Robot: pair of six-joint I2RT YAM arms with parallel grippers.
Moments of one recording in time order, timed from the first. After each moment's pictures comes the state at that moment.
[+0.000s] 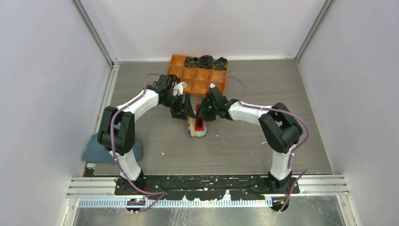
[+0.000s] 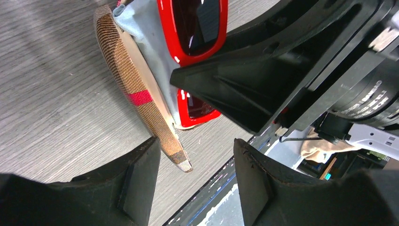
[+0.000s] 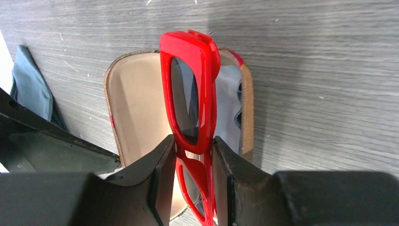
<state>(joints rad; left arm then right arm) -0.34 1.78 1.27 -0.61 0.67 -0.34 0.67 1.87 1.17 -0.12 -0.11 0.86</state>
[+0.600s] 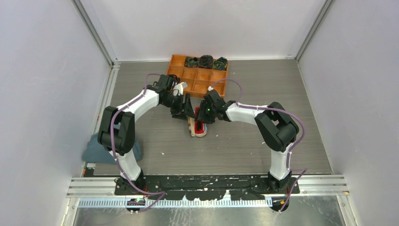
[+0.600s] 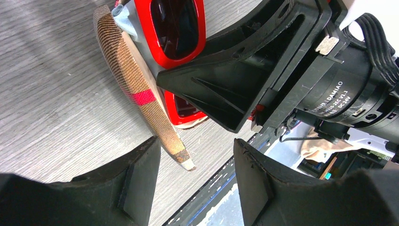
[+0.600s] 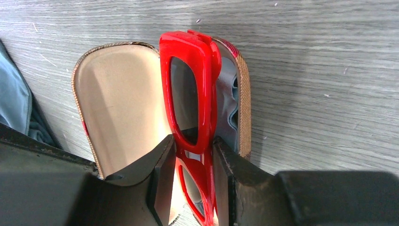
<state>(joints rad) -0.34 1.78 1.27 -0.61 0.68 -0.34 0.70 1.92 1.17 -0.11 -0.11 0.85</state>
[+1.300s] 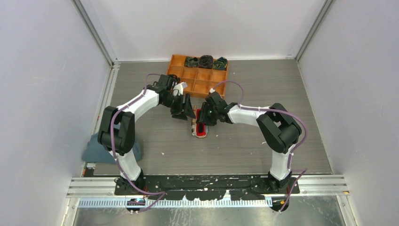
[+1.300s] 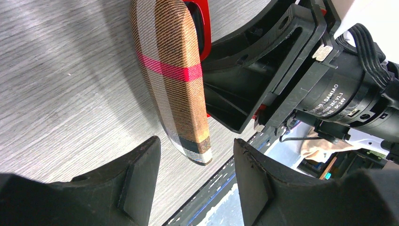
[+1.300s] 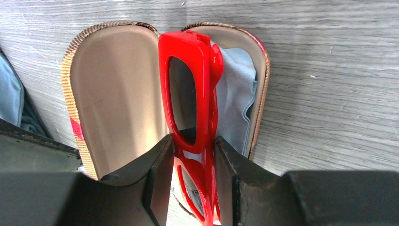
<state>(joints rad) -0.34 1.78 1.27 -0.61 0.68 -0.34 0.70 1.88 1.11 -0.10 -0.11 0.85</state>
